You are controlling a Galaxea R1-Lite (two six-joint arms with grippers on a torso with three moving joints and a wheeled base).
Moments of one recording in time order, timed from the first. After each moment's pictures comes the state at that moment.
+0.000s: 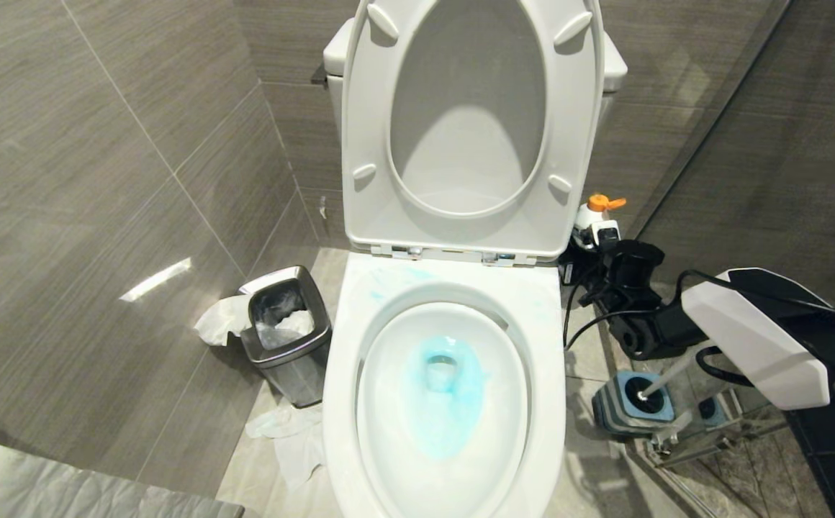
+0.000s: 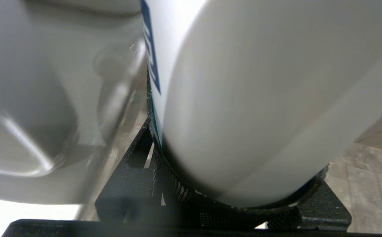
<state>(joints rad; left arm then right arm) -0.01 0.00 0.00 0.00 -0.01 0.01 0.12 2.58 -1.64 -1.01 -0.15 -0.11</state>
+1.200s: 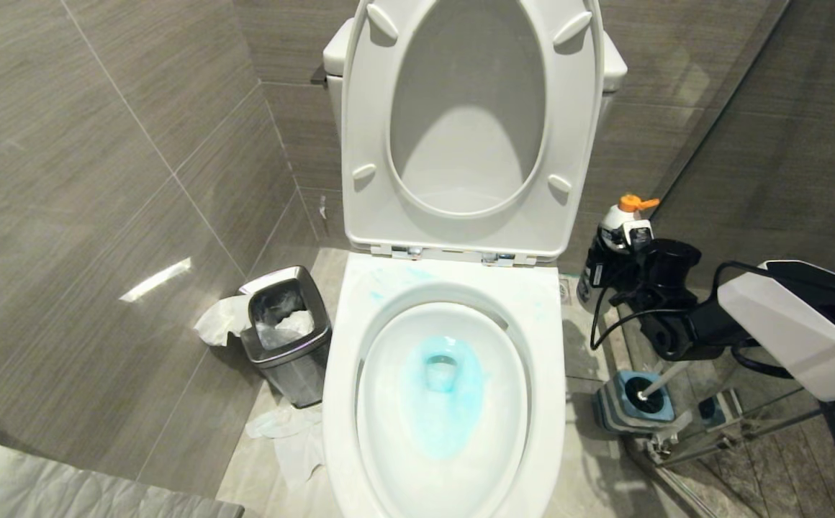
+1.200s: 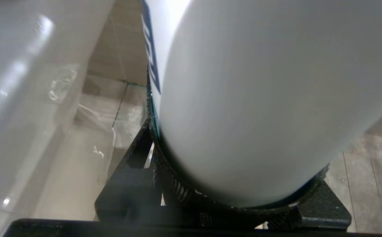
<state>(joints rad) -0.01 0.00 0.00 0.01 -0.01 0.01 0.04 2.52 -1.52 -1.02 -0.12 -0.11</state>
